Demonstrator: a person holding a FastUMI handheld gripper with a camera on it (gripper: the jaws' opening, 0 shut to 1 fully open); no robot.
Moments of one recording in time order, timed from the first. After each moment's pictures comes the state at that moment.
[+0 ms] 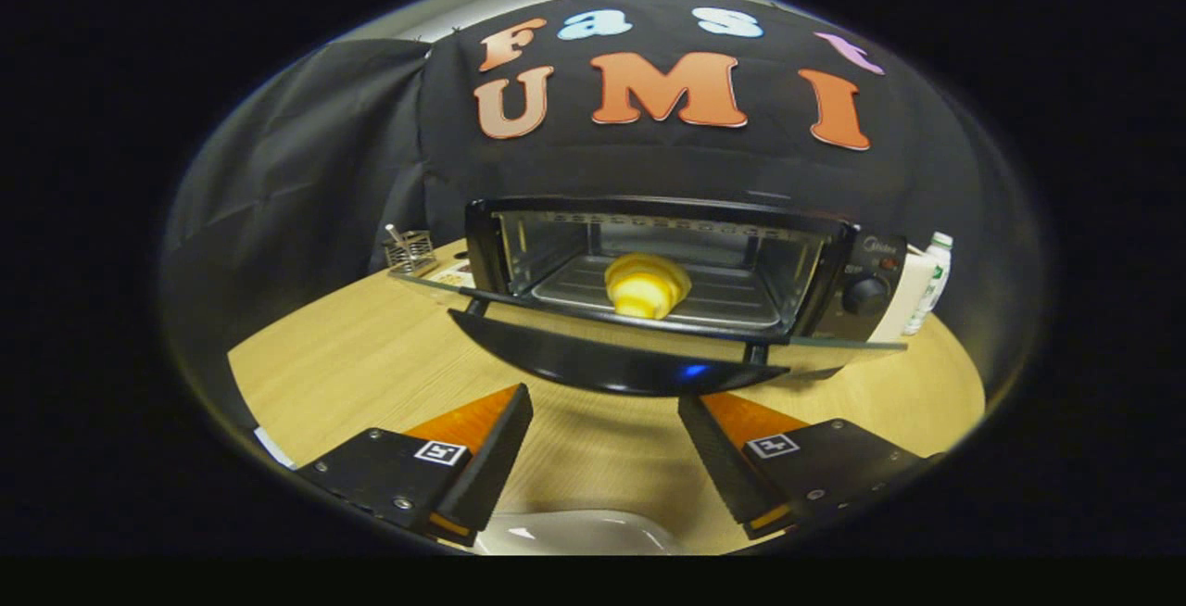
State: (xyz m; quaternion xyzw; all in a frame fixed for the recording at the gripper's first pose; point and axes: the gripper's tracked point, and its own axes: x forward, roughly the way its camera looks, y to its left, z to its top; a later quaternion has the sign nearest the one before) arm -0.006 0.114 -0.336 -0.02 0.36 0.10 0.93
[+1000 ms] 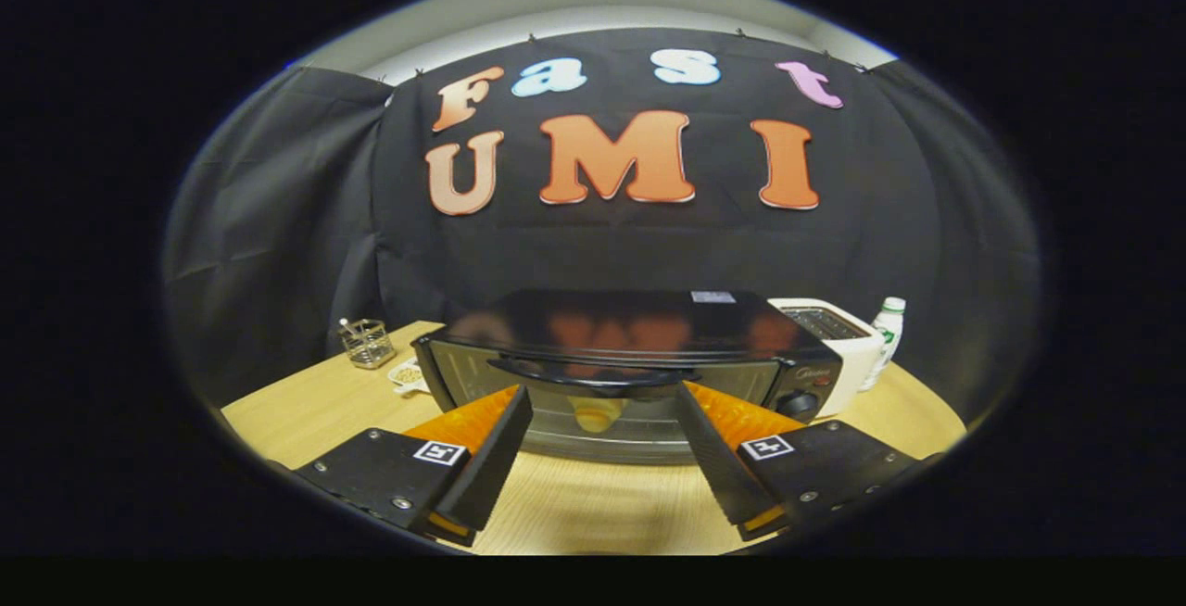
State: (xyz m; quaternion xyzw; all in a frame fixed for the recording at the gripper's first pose) arm 0.061 0.101 -0.232 0.01 0.23 0.04 0.97
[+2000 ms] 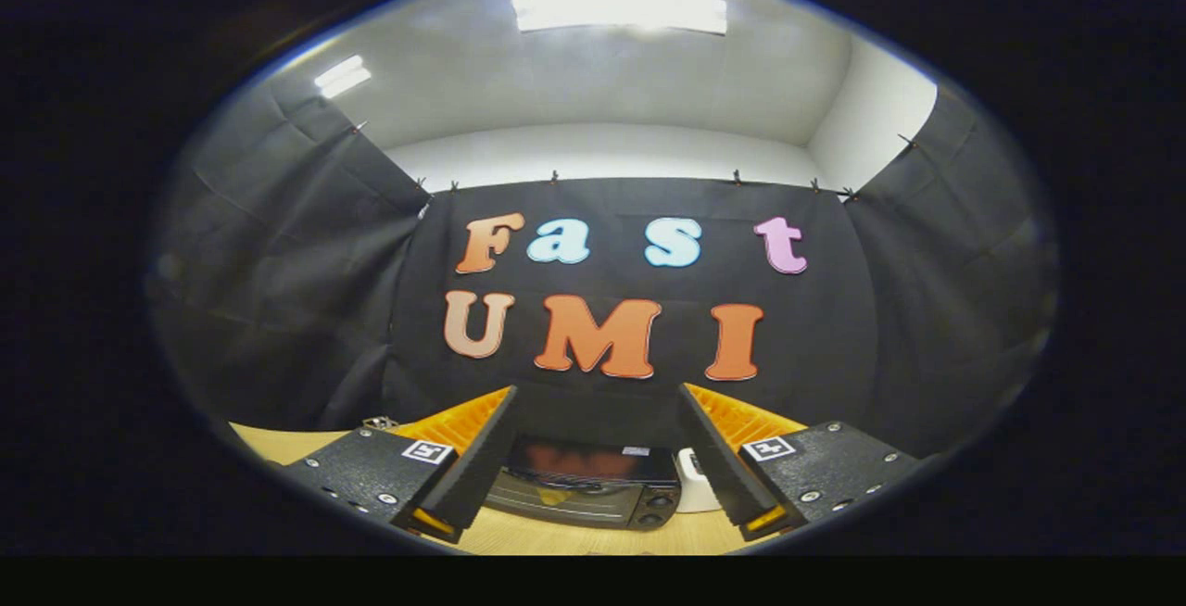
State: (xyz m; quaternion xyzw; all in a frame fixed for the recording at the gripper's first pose) arm -0.016 0.047 0.016 -0.03 -0.02 0.03 1.00
